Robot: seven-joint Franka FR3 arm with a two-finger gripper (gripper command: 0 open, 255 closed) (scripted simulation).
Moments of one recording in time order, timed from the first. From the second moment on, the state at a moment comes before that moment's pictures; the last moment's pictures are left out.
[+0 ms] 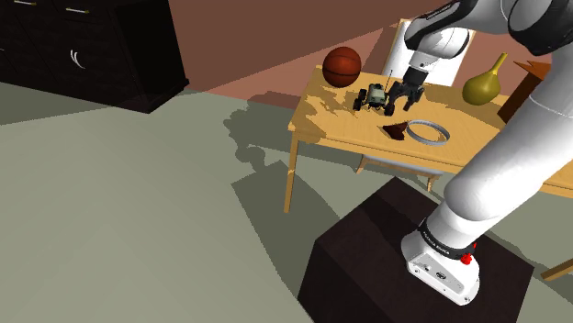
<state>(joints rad) -0.22 0.02 -0.55 -2.11 0.20 1.96 -0.46</state>
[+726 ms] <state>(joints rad) -0.35 0.33 -0.58 -1.94 0.42 1.96 -0.61</state>
